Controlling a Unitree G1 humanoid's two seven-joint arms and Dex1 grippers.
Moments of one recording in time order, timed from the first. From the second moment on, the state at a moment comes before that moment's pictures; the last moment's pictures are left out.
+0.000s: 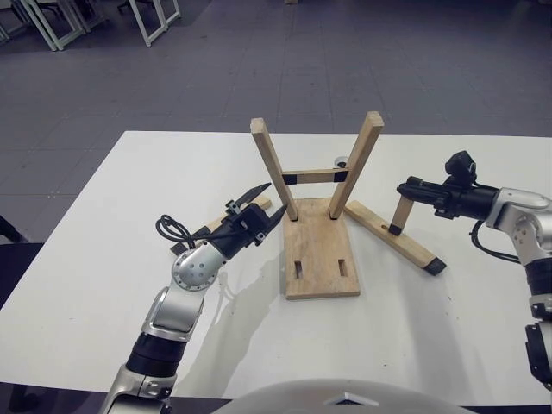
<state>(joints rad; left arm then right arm) -0.06 0.41 -0.16 -0.21 0.16 -0.08 -0.43 -0.52 -0.72 0.05 0.38 0.51 0.49 1.01</state>
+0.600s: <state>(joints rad) -0.05 0.38 -0.18 -0.22 0.17 -0.08 -0.41 -0.35 -0.67 0.01 0.24 0.43 0.36 0.96</state>
